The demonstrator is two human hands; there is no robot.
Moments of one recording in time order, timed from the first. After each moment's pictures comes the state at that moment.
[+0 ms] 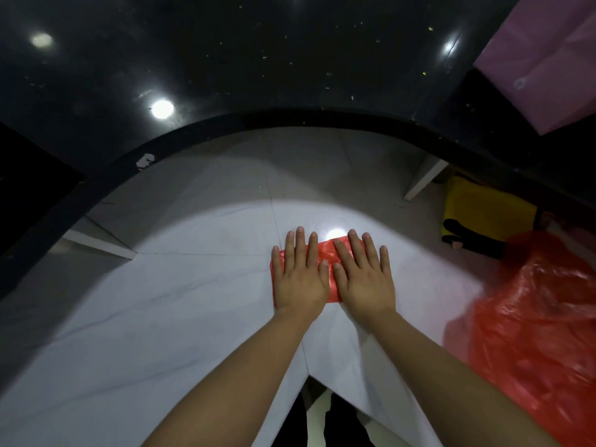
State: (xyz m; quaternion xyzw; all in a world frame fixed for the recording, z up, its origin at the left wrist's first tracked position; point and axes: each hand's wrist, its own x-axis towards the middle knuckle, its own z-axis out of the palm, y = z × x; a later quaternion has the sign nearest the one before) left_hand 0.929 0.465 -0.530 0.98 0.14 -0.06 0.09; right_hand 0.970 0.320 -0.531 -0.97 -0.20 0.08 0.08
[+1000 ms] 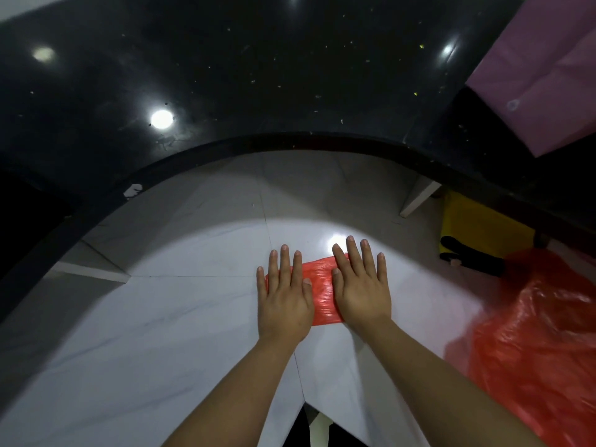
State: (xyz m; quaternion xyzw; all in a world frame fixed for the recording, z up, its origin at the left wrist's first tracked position) left_hand 0.921 0.479 -0.539 0.98 0.15 -0.06 0.10; right_hand 0.993 0.327 -0.529 -0.98 -0.18 0.11 0.08
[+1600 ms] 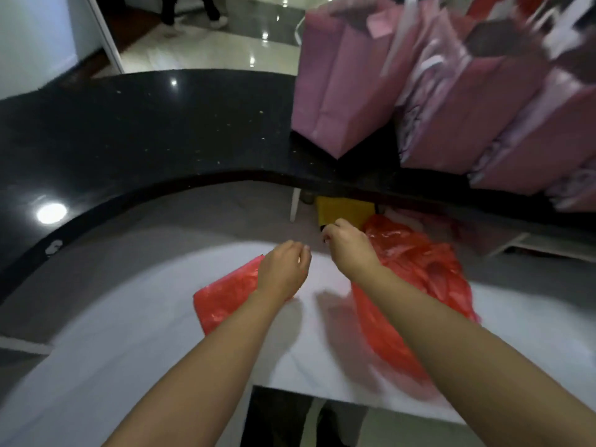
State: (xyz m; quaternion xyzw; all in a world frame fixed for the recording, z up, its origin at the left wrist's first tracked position) left_hand 0.969 0.383 -0.408 0.95 -0.07 0.01 0.29; right_hand 0.996 0.217 -0.373 -0.99 -0.09 0.01 0.11
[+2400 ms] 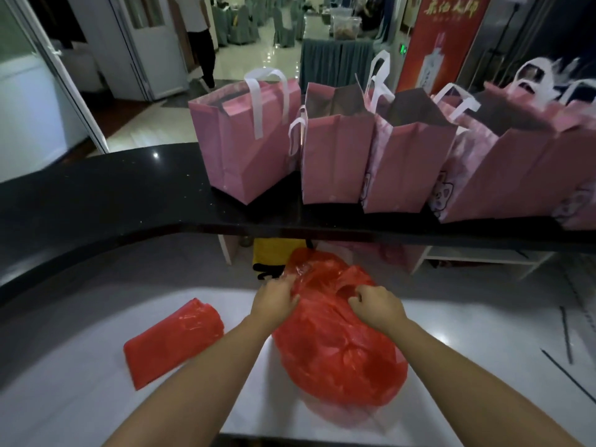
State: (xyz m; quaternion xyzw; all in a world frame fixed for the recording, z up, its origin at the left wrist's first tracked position) left_hand 0.950 0.203 -0.369 0.97 -0.17 -0.09 0.17; right_hand 0.875 -0.024 -0.328 -0.97 0.14 0.12 0.17
